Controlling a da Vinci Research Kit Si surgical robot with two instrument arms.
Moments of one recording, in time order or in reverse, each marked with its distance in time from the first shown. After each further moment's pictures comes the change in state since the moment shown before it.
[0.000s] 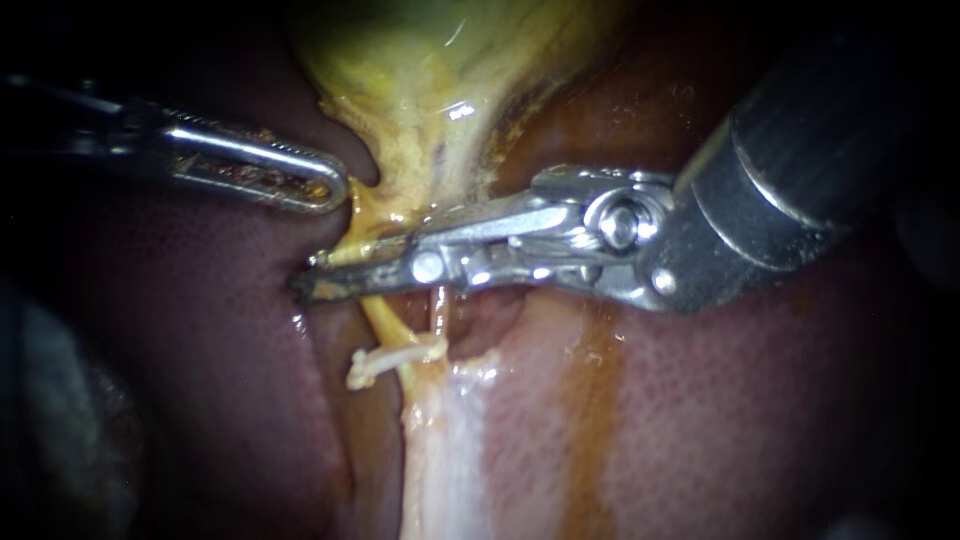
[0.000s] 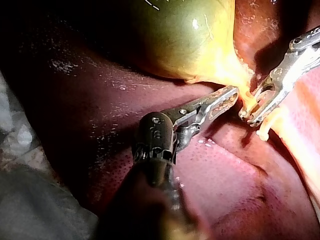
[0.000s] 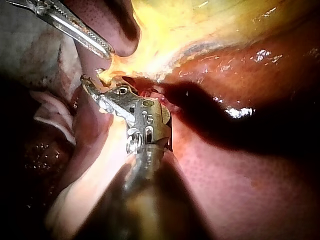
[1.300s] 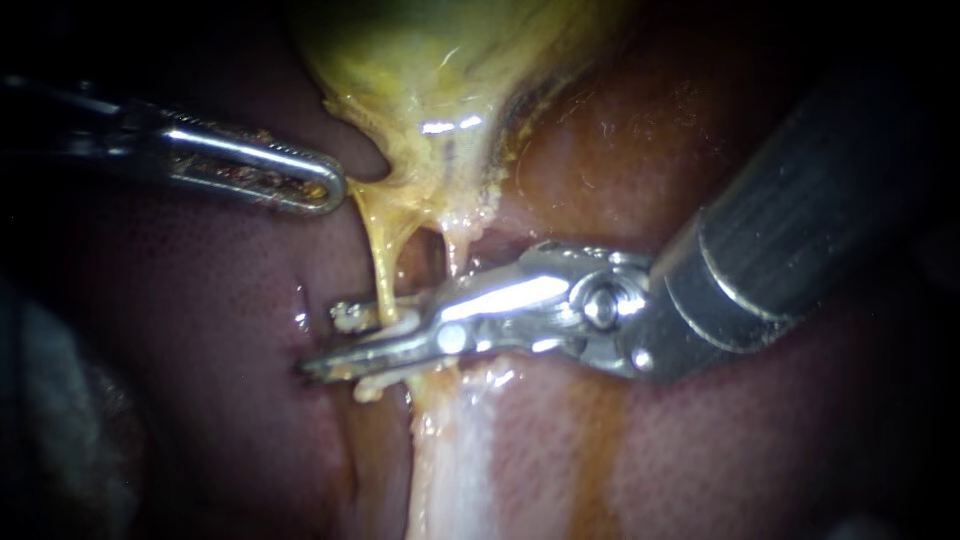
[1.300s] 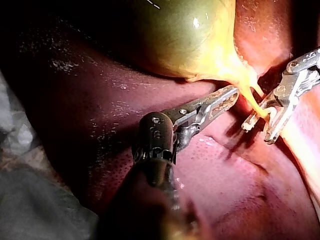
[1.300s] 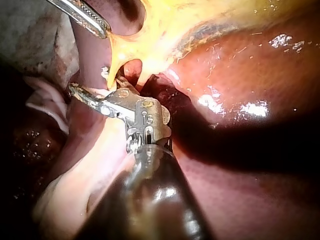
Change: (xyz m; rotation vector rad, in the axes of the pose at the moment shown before) right arm -0.006 0.002 0.003 0.102 -0.061 -0.004; left arm 0.000 0.000 0.000 -0.001 0.000 0.000
